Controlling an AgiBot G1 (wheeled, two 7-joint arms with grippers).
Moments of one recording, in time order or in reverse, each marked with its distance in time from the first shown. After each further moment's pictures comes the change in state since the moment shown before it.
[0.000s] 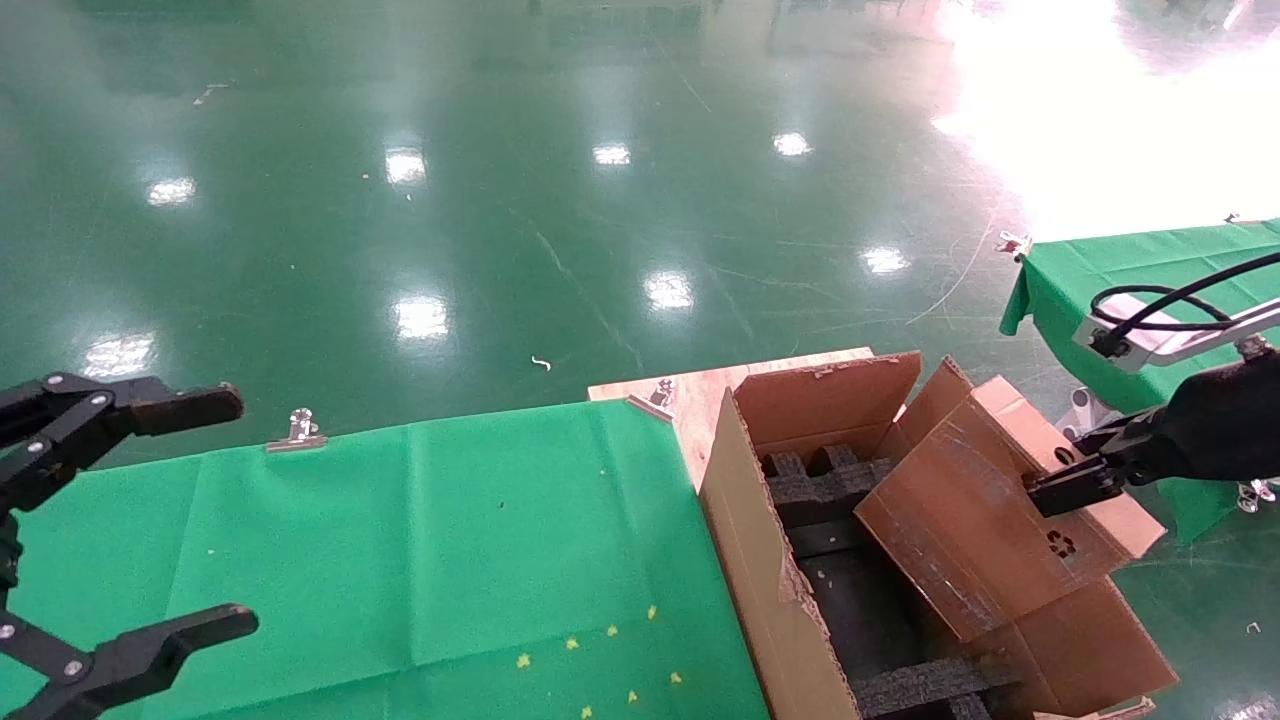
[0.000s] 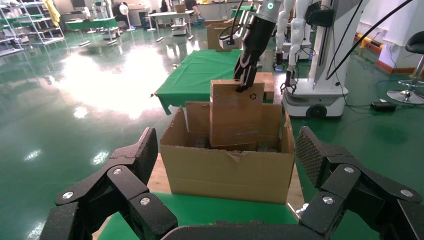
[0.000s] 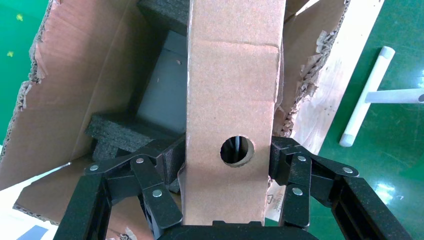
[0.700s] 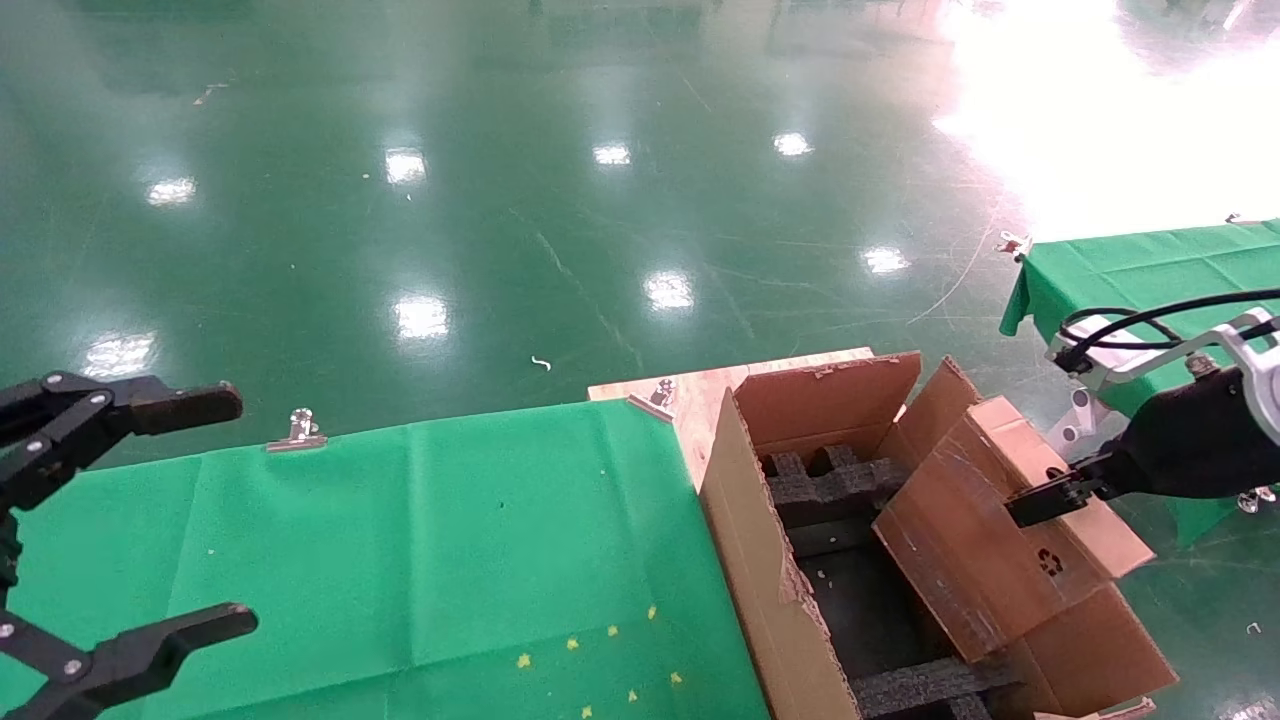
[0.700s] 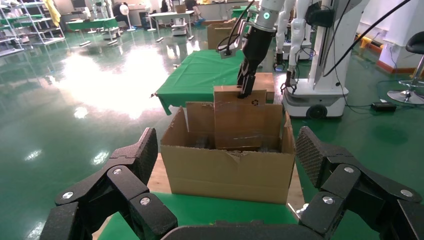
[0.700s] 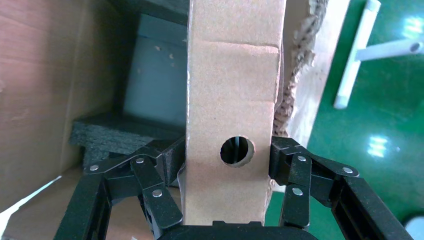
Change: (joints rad) left arm 0.000 0.000 0.000 0.000 0.000 0.000 0.000; right arm 0.005 -0.033 -0.076 0.187 -0.173 0.090 0.369
